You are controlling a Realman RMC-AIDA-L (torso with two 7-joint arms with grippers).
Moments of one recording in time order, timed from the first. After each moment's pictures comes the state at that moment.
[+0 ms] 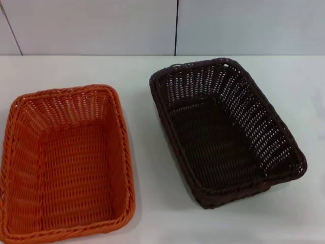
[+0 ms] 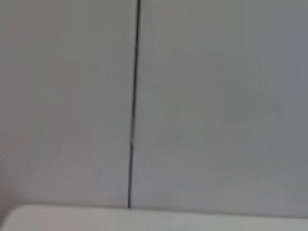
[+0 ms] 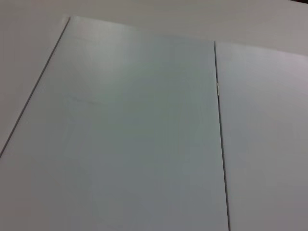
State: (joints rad) left arm 0.02 -2.07 -1.84 -1.72 2.46 -0.69 0.37; right arm 0.30 2.08 -1.89 -0.59 0.64 -1.48 -0.26
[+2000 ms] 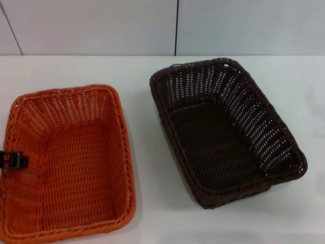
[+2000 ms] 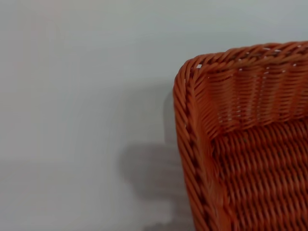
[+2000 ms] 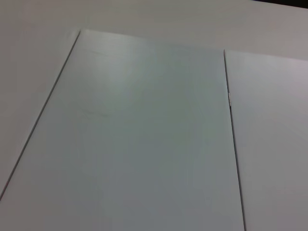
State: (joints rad) left arm -0.11 -2.06 -1.63 -1.88 2.89 -1.46 -0.11; right arm 0.33 2.07 -1.91 -0.59 0.64 -1.49 -0.26
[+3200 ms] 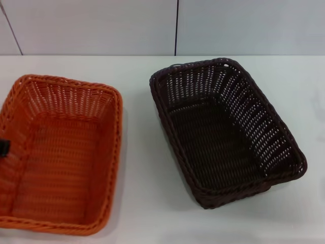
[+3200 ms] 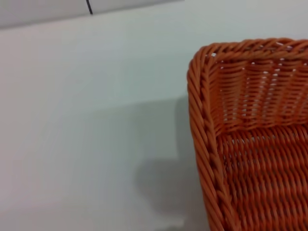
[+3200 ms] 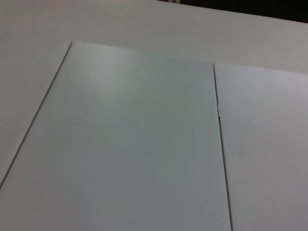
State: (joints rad) left arm -0.15 -2.06 -1.71 -1.85 2.89 -1.43 0.11; right arm 0.31 2.08 -1.91 -0.60 0.64 -1.53 -0.25
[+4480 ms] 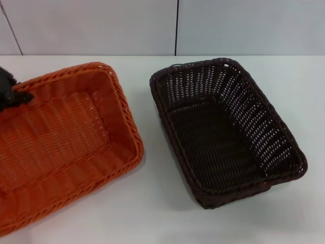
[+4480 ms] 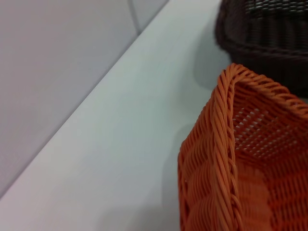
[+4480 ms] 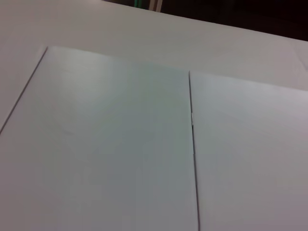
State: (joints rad) left arm -0.62 -1.94 -2.25 -1.51 2.59 -1.75 1.19; right arm 0.25 2.08 -1.88 -0.64 0.65 -1.56 -0.26
